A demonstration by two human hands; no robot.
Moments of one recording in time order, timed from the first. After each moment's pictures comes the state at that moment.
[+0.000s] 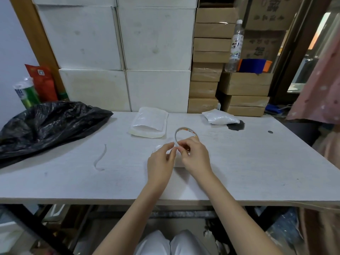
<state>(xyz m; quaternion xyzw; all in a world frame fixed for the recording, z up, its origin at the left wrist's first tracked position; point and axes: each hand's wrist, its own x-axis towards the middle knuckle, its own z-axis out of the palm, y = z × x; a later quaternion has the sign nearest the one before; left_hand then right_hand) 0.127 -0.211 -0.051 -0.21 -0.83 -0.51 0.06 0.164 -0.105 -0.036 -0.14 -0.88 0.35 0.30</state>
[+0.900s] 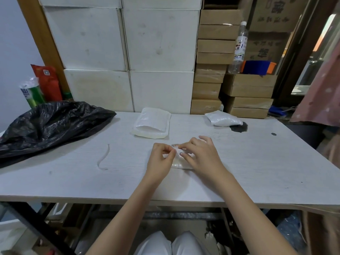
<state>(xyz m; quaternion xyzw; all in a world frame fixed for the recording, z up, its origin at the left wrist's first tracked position) 0.114 -0.218 -0.047 -0.20 -0.78 -0.60 -0.01 0.172 -0.079 -0.033 0.01 -0.95 0.11 0.28</state>
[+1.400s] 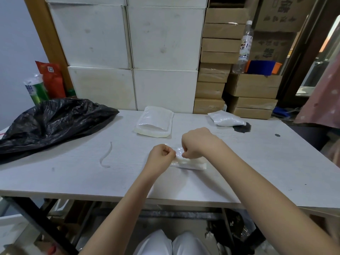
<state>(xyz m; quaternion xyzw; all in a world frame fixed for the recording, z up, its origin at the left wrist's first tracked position) 0.100 -0.223 -0.044 -0.17 -0.80 -0.56 -0.11 0.144 -0.107 0.043 -0.03 -0.98 -0.15 -0.09</state>
